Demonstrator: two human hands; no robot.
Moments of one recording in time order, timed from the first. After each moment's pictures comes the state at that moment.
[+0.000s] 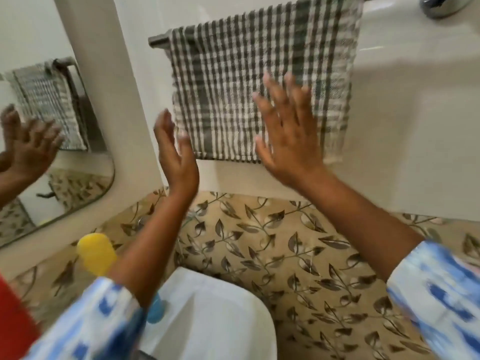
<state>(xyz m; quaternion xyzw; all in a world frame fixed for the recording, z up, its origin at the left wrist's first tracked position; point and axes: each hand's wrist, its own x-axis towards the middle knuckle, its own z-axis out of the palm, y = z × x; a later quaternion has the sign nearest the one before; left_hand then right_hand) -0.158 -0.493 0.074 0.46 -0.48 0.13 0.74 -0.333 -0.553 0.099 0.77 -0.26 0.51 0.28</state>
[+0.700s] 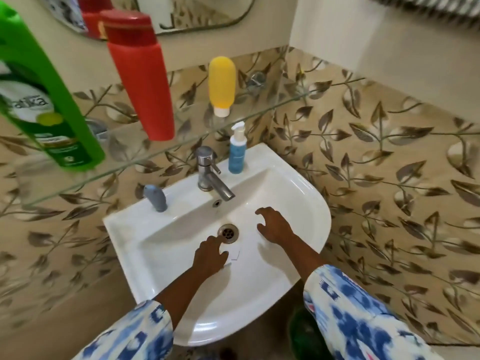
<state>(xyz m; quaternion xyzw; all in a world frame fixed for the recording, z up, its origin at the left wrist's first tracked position) -0.175 -0.235 -0.329 0.90 -0.27 -0.24 0.23 -0.235 -0.431 -0.296 0.94 -0.23 -0.07 -0.26</state>
